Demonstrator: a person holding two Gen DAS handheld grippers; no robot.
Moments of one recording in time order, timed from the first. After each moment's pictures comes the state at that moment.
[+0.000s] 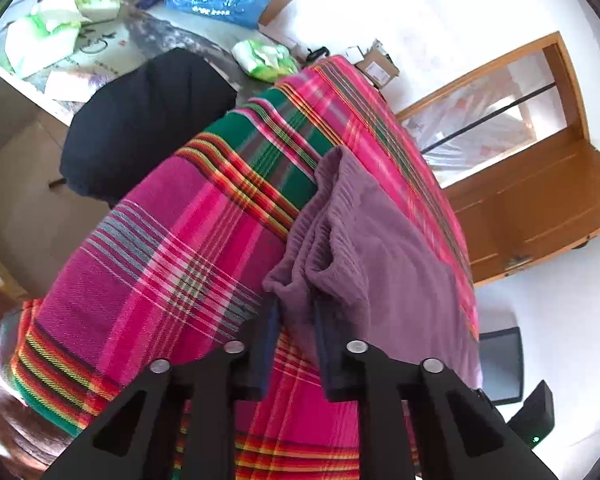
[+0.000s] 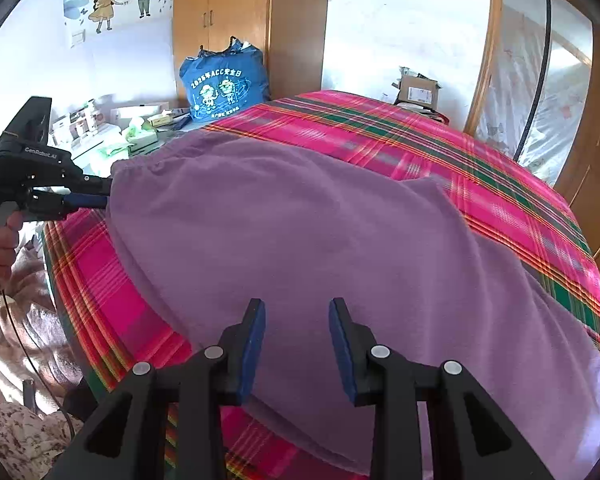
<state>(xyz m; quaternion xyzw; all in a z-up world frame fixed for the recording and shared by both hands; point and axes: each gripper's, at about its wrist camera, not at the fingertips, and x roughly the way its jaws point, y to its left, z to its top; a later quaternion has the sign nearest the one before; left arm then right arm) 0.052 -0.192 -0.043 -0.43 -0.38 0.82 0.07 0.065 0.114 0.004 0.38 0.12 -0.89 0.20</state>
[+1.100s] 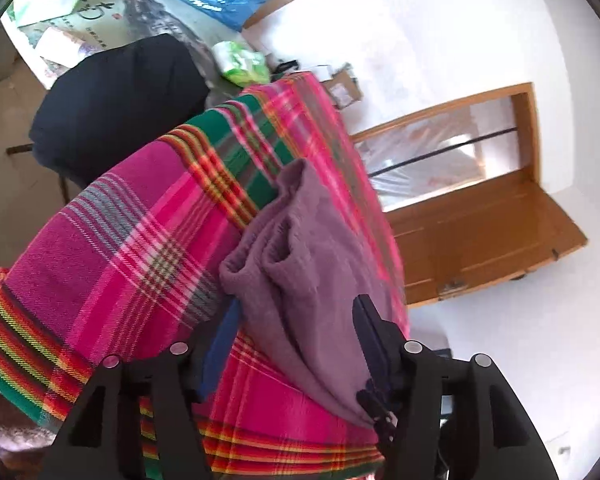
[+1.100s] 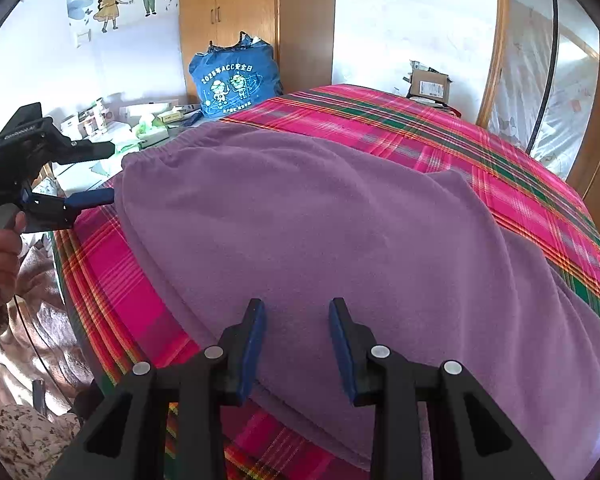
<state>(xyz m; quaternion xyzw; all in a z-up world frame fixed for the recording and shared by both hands) 0.070 -0.202 -0.046 -0.38 -0.47 0.79 0.13 0.062 0.100 -0.005 0.39 0.11 -0.89 0.22</state>
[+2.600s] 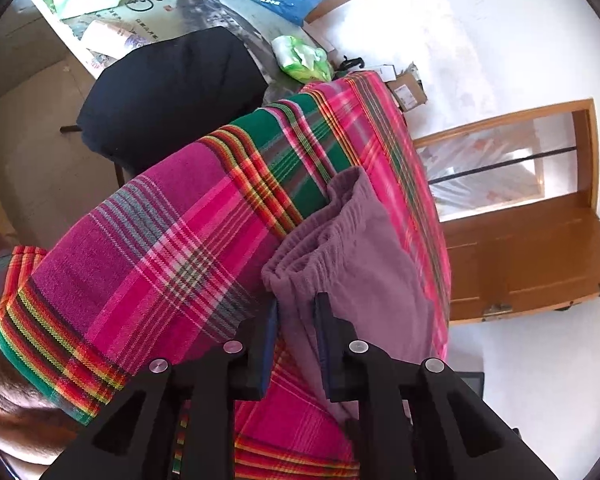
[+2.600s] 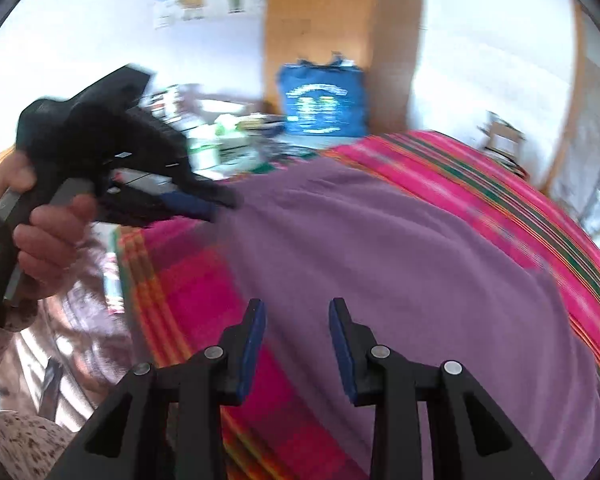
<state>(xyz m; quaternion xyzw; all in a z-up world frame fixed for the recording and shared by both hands) 0.057 -0.204 -0.039 -0.44 -0.47 0.77 0.04 0.072 0.002 0.006 0.34 0.18 -0.86 0.35</state>
